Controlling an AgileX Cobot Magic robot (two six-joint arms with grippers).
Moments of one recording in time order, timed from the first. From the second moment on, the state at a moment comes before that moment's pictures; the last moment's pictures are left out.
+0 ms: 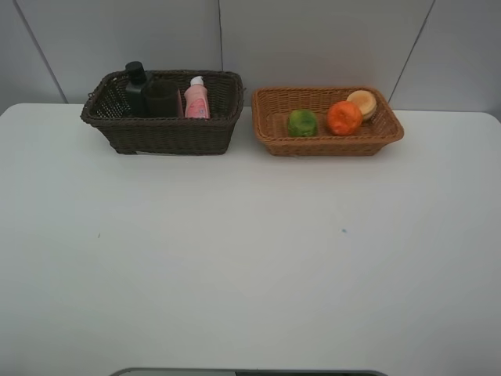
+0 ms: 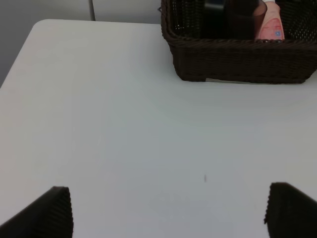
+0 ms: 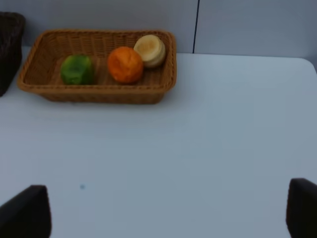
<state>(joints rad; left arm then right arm) 0.02 -0.01 -0.51 -0.01 1.07 -0.04 0.17 0.13 -0.74 -0.15 1.20 0.10</state>
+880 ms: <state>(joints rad) 0.02 -0.01 -0.51 -0.01 1.07 -0.04 -0.02 0.00 -0.61 -0.14 1.14 0.10</state>
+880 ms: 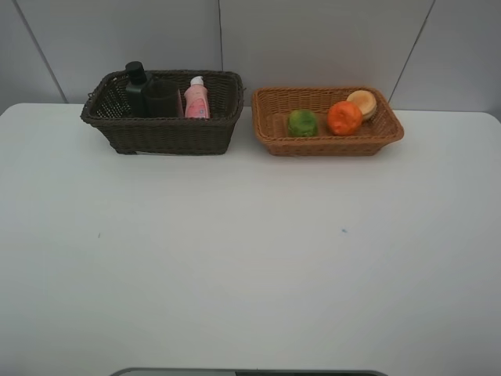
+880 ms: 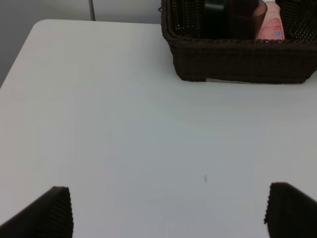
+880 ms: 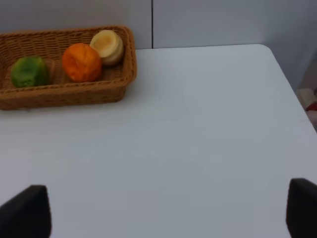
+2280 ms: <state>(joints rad) 0.02 -0.01 -0.51 -0.01 1.07 -0.04 -0.11 0.00 -0.52 -0.14 1.06 0.09</state>
